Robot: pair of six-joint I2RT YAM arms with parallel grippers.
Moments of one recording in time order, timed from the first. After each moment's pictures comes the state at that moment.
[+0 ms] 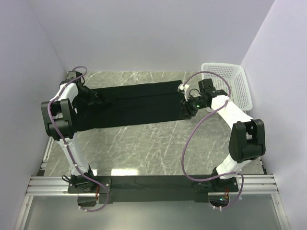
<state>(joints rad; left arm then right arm) 0.18 2.03 1.55 -0.67 0.29 -0.78 0.17 1.63 1.22 -0.70 -0.73 -0.59</state>
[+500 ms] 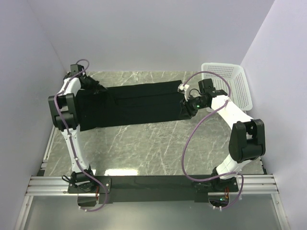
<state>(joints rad) 0.18 2.27 1.88 -0.61 0.52 -0.86 0.17 1.63 1.22 -0.70 -0.73 -0.59</state>
